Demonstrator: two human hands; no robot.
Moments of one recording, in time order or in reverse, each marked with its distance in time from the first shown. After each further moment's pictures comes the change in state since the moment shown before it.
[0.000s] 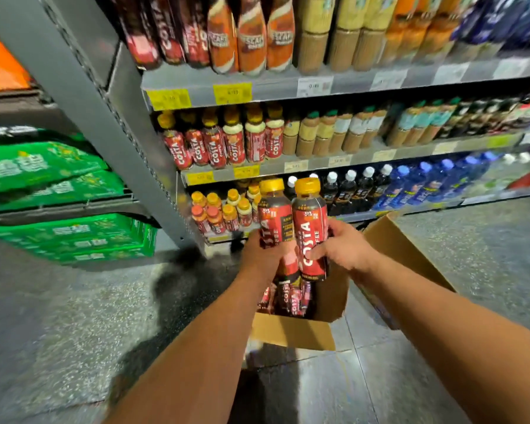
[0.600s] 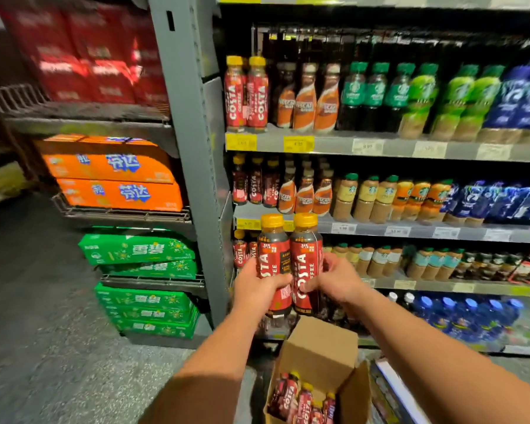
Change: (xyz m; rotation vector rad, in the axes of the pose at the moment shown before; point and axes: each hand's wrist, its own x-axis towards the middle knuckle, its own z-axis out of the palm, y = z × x) left_hand -0.121 0.153 -0.072 -0.004 0.245 0.367; right_hand -0.114 -0.168 0.018 -0.058 -0.061 -0.376
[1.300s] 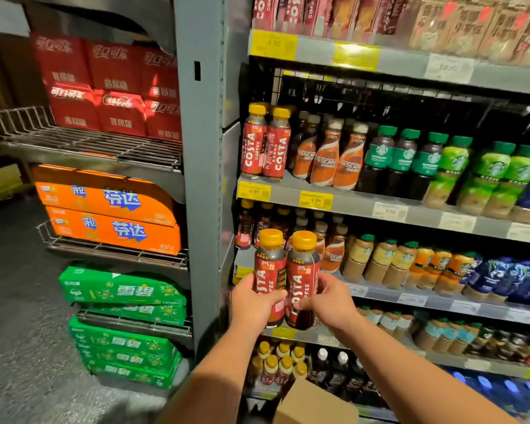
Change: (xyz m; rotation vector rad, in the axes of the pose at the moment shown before) left_hand 0.106 0.056 -0.005 -0.031 0.104 0.077; right_hand 0.110 -0.059 0.009 0.006 0.066 -0.119
